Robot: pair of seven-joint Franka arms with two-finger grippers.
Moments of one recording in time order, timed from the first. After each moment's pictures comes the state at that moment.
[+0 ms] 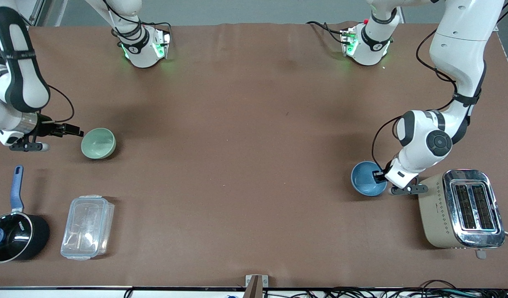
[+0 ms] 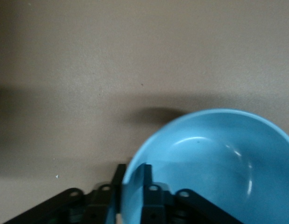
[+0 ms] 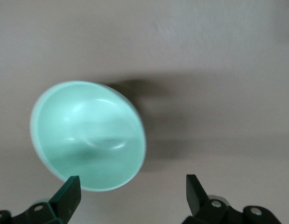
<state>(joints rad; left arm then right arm) 0.01 0.53 -0.09 -1.99 0.04 2.59 -0.14 -0.48 0.25 0.06 -2.21 0.09 2.22 -0.45</state>
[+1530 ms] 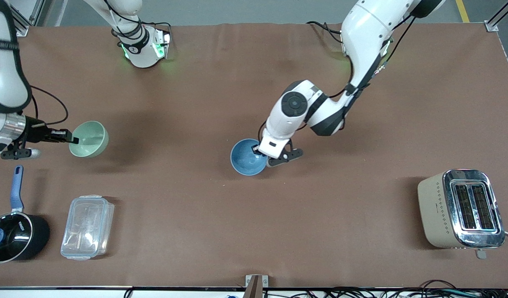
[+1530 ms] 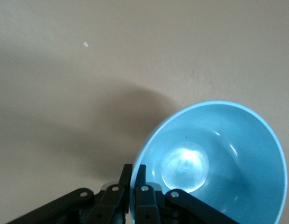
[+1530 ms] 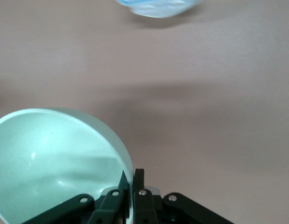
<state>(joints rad) -0.48 0.68 -0.33 -1.64 0.12 2.44 -1.19 -0.35 0.10 0.10 -2.03 0.24 1.94 -0.33</state>
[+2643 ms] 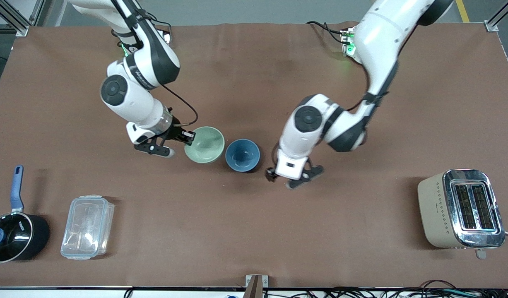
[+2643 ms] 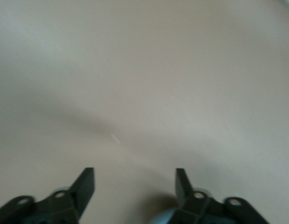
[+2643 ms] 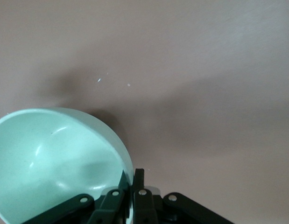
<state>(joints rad) -0.34 0.65 -0.29 -1.49 0.24 2.27 -1.21 0.36 0.22 0.10 -2.01 0.25 2.29 0.57</state>
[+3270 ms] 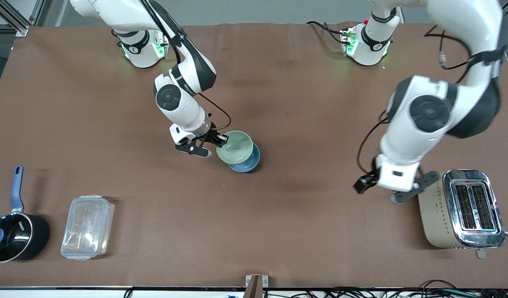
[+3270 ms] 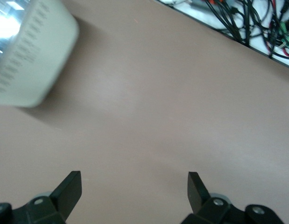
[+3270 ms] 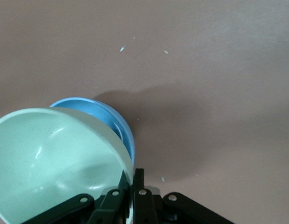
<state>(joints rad) -0.04 0.38 -0.29 -1.48 0.26 1.95 -0.84 0.52 0.40 0.10 -1.99 0.25 2.52 0.75</state>
